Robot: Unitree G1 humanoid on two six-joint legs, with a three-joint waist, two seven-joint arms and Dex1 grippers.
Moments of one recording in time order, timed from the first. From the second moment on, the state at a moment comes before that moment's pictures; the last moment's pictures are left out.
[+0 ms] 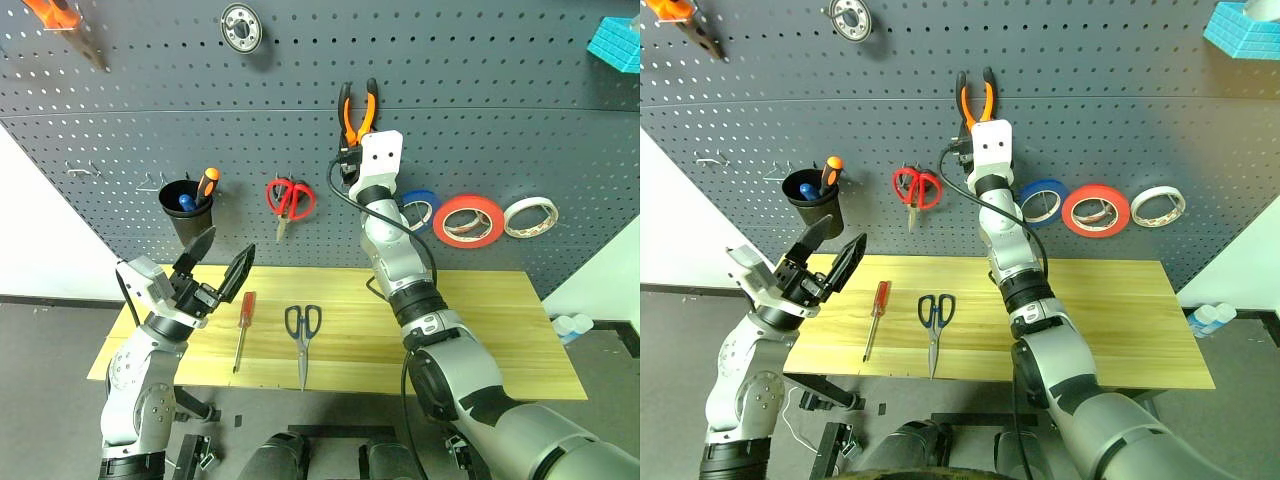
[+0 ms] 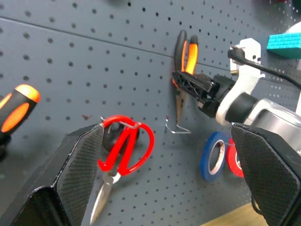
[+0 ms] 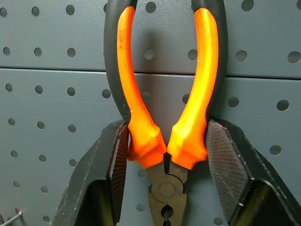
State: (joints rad) left arm 0.04 0.23 0.21 -0.28 -0.62 -0.03 -0.68; right arm -0.92 0.03 -0.01 0.71 -0.05 -0.27 -0.12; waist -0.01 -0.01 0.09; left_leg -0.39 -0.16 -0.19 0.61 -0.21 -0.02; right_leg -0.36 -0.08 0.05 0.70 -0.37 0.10
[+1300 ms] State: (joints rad) left arm 0.07 0.23 0.20 -0.23 -0.60 -0.06 -0.70; right arm -0.83 0.09 0.04 0.38 -0.08 0.01 -0.16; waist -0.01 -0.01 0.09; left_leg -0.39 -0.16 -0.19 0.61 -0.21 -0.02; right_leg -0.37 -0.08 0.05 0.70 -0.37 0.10
